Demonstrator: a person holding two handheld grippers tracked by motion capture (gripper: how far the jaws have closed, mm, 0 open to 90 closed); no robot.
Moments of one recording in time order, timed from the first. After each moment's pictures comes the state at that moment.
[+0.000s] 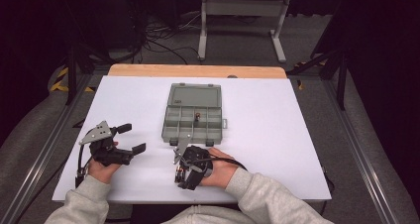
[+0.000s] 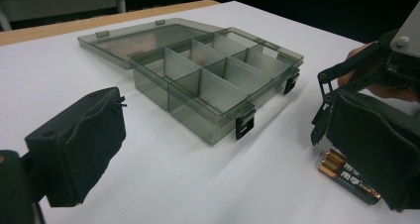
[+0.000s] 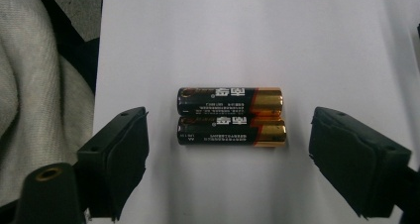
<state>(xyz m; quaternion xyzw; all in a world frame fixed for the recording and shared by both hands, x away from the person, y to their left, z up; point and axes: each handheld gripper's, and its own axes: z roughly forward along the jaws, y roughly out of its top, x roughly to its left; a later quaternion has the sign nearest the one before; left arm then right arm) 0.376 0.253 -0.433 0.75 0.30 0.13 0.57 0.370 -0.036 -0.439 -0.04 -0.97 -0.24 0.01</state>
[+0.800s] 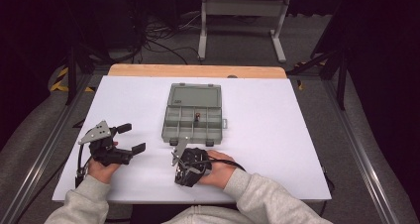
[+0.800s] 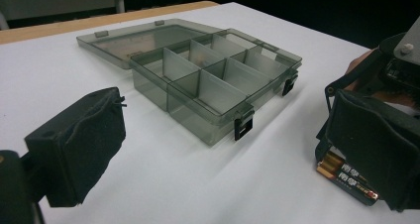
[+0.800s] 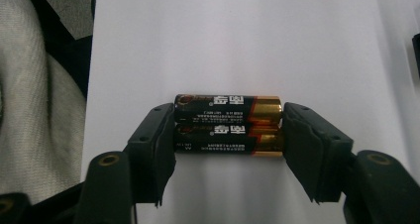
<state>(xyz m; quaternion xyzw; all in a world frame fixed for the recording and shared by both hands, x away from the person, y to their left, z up) 0.376 0.255 -0.433 0.75 0.30 0.13 0.57 0.368 -0.032 -0.440 -0.03 -0.97 -0.24 -0.01</state>
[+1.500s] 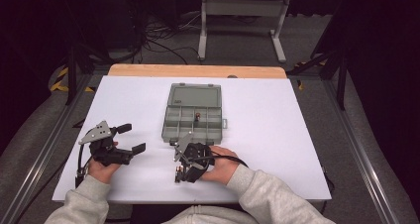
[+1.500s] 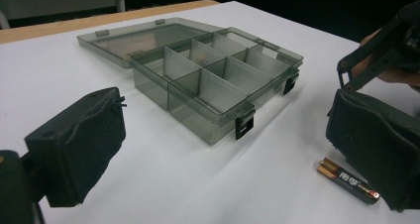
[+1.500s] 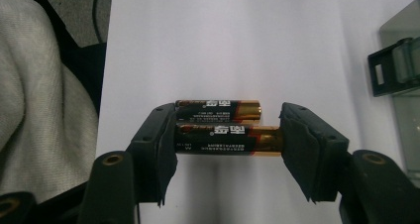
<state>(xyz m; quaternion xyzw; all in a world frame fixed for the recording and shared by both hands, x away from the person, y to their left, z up) 0.376 0.254 -0.433 0.75 0.30 0.13 0.57 0.370 -0.039 -0.417 -0.02 -0.97 -0.26 -0.02</state>
